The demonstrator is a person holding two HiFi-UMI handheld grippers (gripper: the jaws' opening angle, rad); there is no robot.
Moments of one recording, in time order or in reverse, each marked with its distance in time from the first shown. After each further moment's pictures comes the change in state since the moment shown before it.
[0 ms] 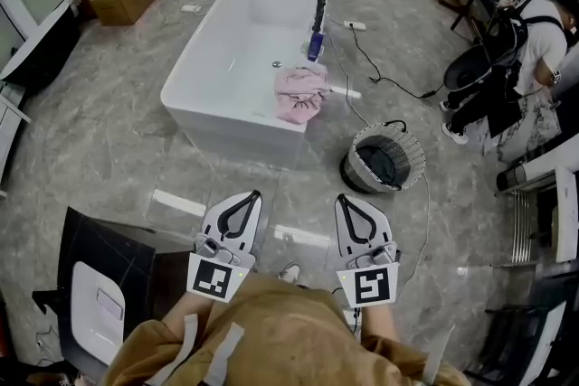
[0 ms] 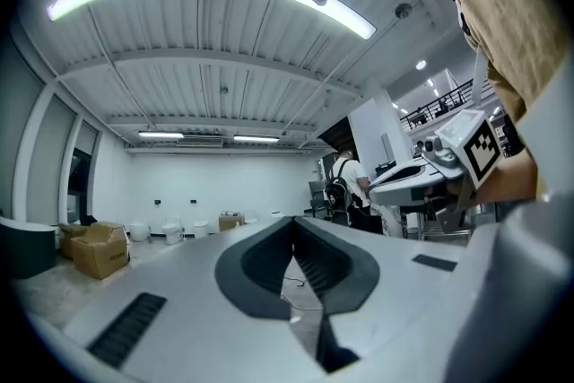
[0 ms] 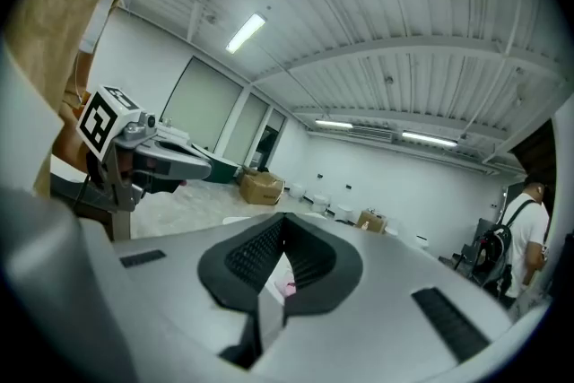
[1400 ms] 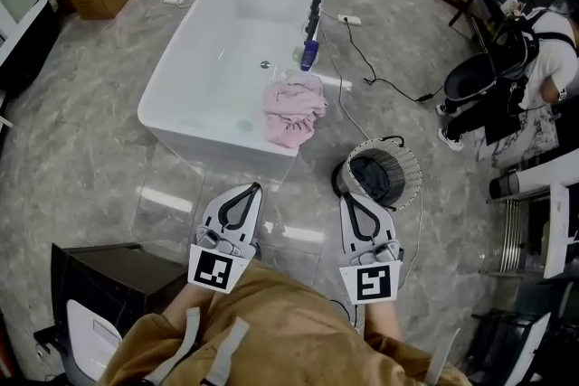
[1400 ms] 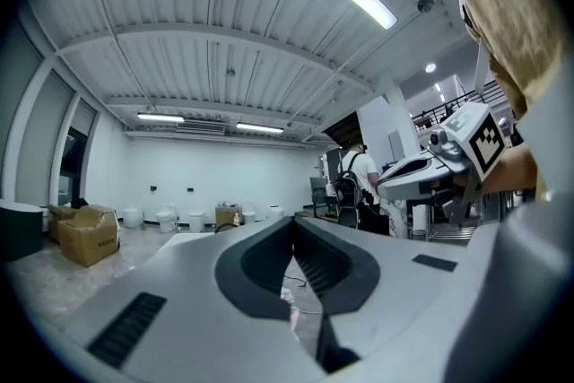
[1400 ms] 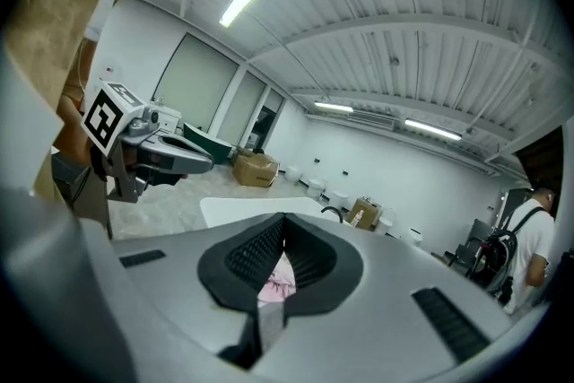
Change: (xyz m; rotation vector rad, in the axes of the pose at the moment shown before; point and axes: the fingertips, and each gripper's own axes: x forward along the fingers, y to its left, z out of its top) left arm 0.160 0.100 -0.053 -0.060 0.026 -0.020; right arm 0.153 -0.091 -0.046 -0.049 0.124 -0.012
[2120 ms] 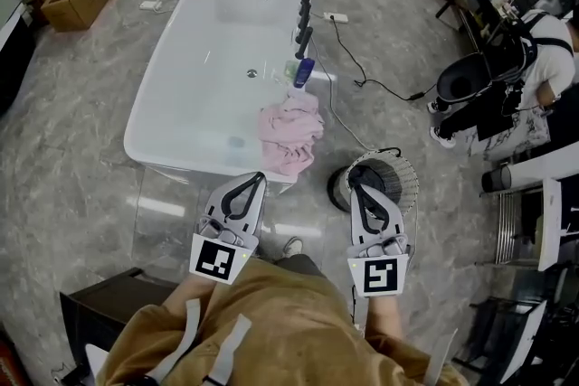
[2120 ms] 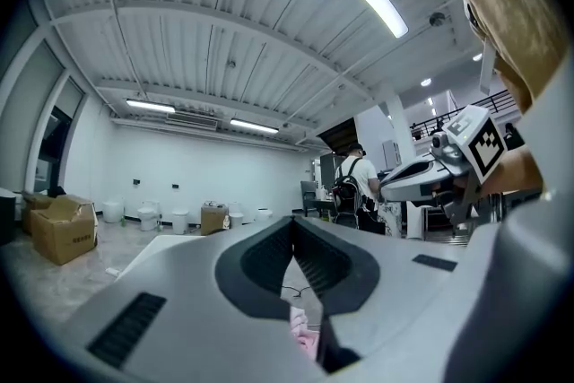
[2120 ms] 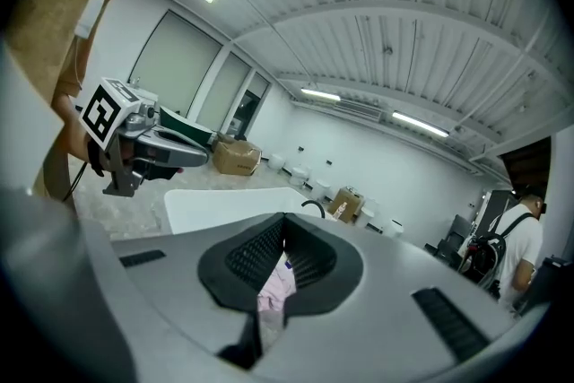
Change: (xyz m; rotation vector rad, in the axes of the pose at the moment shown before) left arm 0.117 0.113 -0.002 -0.042 -0.033 -0.097; right arm 0.130 -0.064 0.015 -0.014 0.084 -0.110
